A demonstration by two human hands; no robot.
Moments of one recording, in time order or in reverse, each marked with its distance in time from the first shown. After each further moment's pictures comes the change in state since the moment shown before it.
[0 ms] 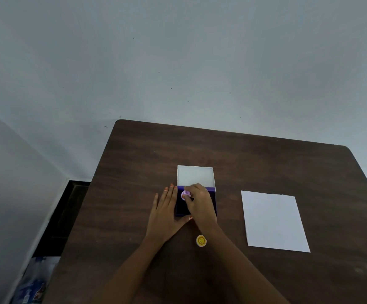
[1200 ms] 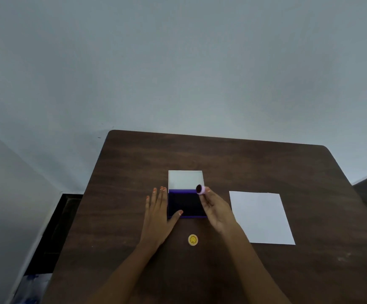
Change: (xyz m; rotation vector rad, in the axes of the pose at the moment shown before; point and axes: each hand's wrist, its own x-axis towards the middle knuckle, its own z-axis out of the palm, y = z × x) left_hand -0.009 0.019 -0.020 -0.100 0.078 -0.049; right_hand -0.025 0.023 -0.061 1.505 0.059 0.716
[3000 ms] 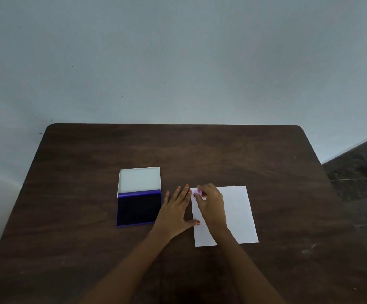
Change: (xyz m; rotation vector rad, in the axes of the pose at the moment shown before) left_hand 0.057 0.122 0.089 0.249 -0.534 0.235; right_hand 0.047 -0.054 -0.088 -1.318 0.262 -0.588
